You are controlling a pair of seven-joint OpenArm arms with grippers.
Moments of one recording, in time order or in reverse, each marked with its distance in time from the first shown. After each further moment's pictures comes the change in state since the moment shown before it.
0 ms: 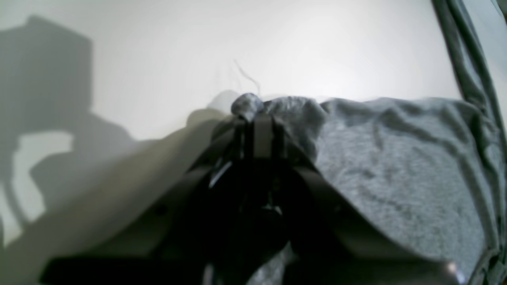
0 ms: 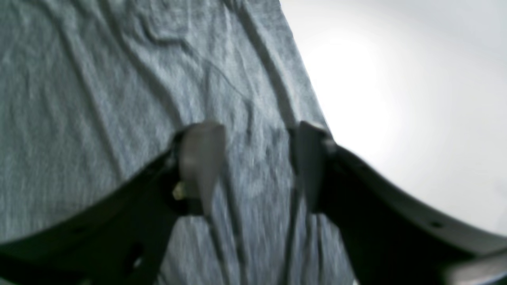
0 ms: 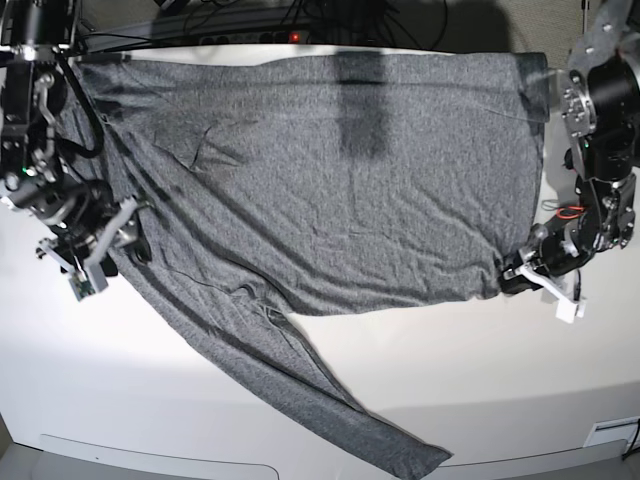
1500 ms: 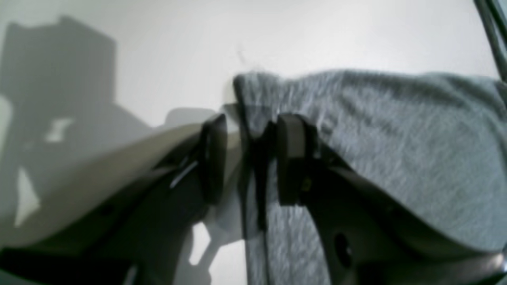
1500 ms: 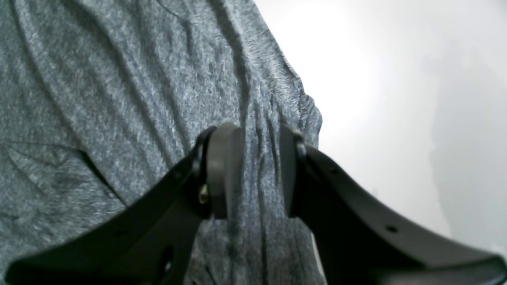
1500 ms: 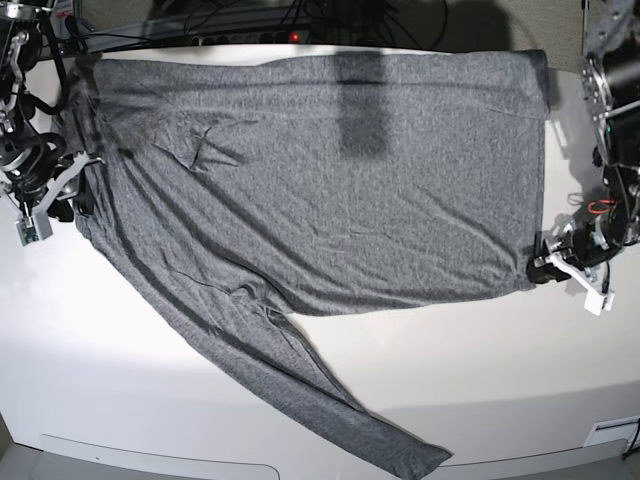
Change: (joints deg) left arm 1.8 -5.4 0.2 4.2 -2.8 0.8 3.6; right arm -12.3 -0.7 18.8 0.2 2.2 7.4 -1.0
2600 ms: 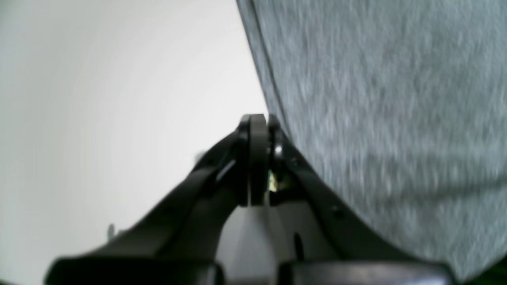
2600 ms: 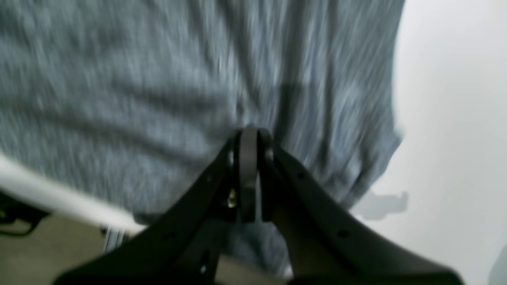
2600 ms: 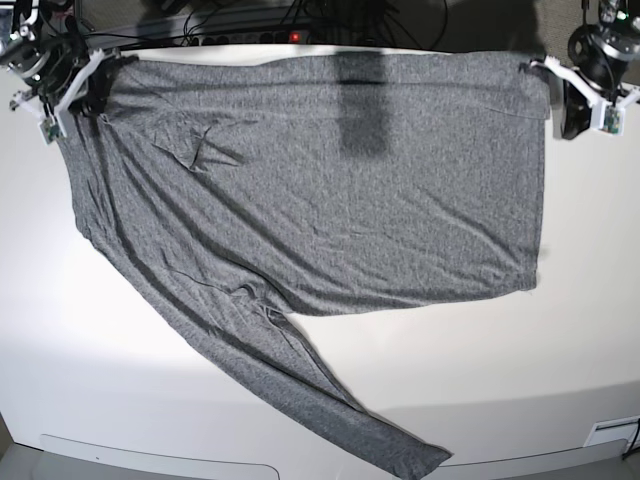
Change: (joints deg) left arm 64.0 0.7 0.2 64.8 10.7 17.9 -26.9; right arm -21.4 0.0 0.2 0.1 -5.8 -0.1 10.6
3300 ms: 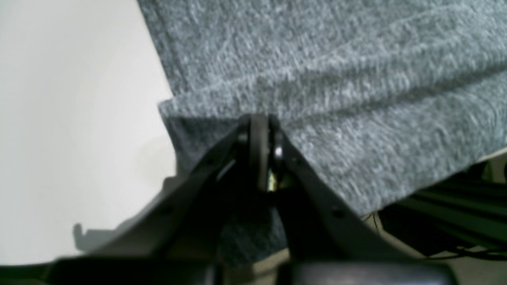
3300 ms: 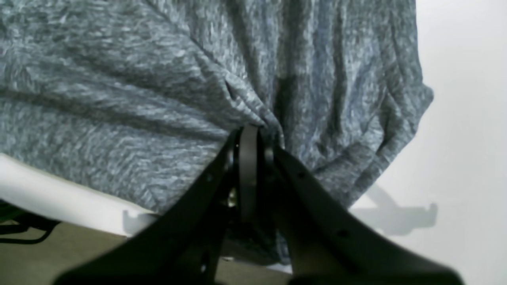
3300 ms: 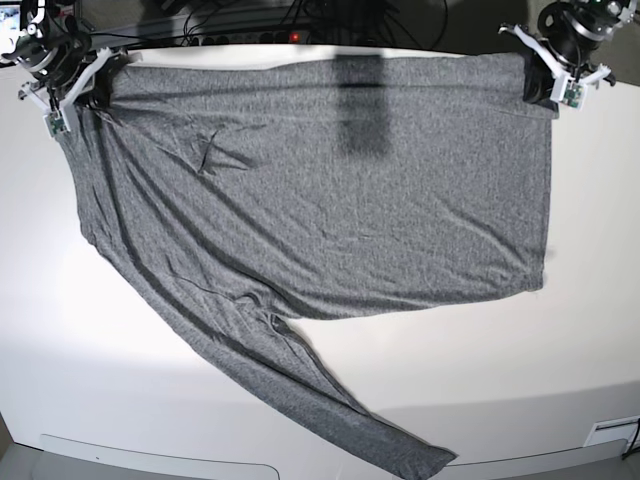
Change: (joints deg) left arm 3.7 -0.1 7.2 -0.3 3.1 0.1 2.8; right arm -1.7 -0.1 -3.2 -5.1 1.5 -2.0 -0.9
